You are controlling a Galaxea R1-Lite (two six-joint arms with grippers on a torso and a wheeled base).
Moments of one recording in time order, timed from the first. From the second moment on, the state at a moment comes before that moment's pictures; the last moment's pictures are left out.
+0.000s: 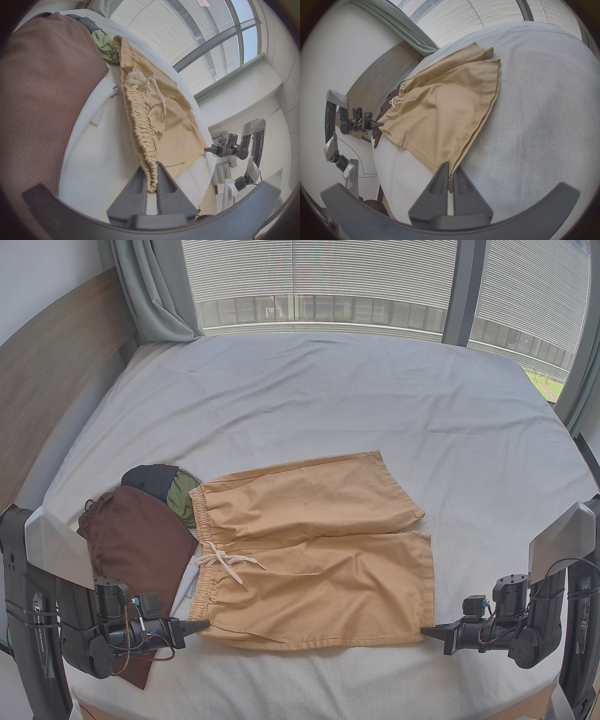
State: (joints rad) left arm -0.05 2.39 -0.21 -1.55 -0.70 -0.27; right arm 0.15 2.40 -0.16 -1.54 0.54 0.08
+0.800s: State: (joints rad) left arm -0.03 2.38 -0.07 -1.55 -0.76 -0.12; right arm 0.13 2.39 -0.06 -1.54 0.58 -0.08
